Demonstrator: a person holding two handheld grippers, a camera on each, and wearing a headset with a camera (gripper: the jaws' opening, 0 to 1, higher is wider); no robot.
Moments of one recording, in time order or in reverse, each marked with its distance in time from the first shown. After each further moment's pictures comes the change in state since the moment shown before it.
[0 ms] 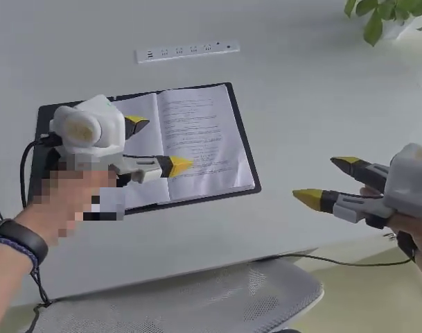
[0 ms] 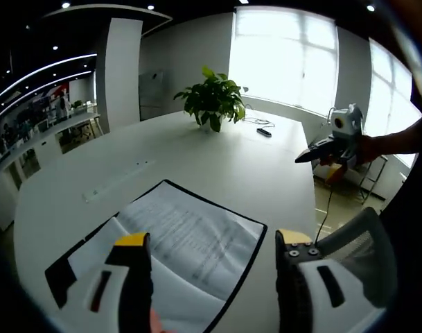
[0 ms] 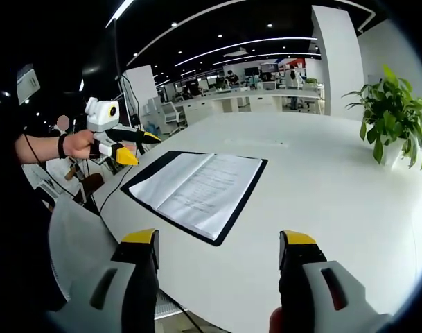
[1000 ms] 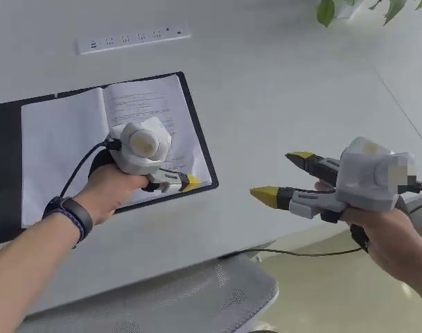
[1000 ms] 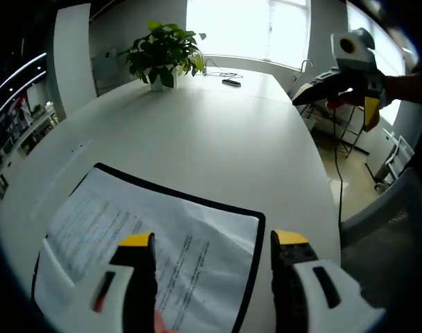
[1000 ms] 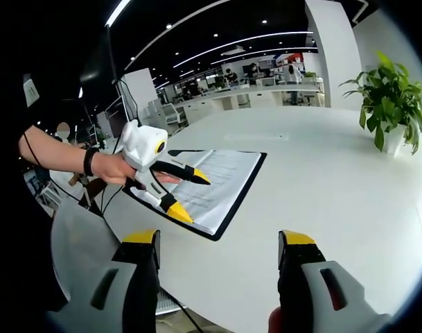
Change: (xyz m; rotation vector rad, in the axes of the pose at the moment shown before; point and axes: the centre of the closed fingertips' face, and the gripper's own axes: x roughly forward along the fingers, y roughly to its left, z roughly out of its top) left arm 0.141 -0.056 -0.064 0.182 0.251 -0.164; right arm 0.003 -0.018 -0.016 0.048 0.006 0.030
